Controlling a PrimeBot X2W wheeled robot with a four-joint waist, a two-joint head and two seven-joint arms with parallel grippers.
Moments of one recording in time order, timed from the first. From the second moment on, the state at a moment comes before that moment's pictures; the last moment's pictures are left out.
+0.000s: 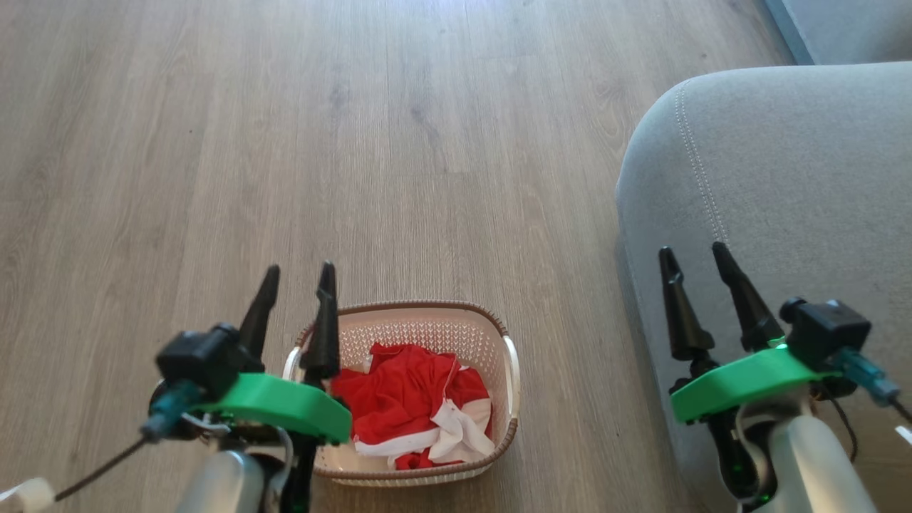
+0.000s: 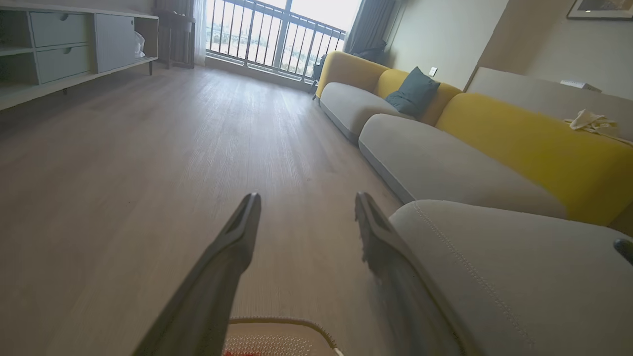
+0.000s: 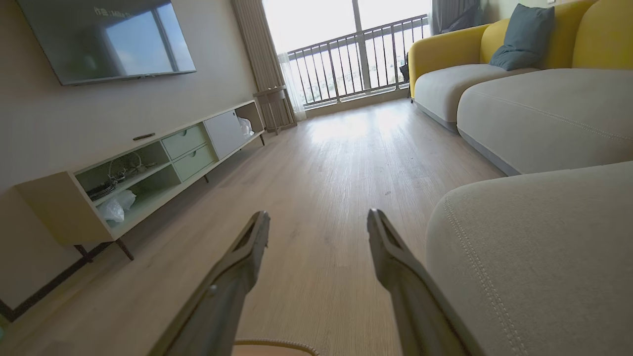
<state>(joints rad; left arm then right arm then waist) -0.06 0.05 -0.22 -0.03 -0.43 0.13 -0.15 -0.09 -0.05 0.05 0.11 0.34 0.13 -0.14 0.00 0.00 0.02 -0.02</state>
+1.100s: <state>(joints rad) -0.06 0.05 -0.23 0.12 -0.16 0.27 -0.24 -0.13 -0.05 0.13 0.17 0.02 0.13 -0.24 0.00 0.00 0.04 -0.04</state>
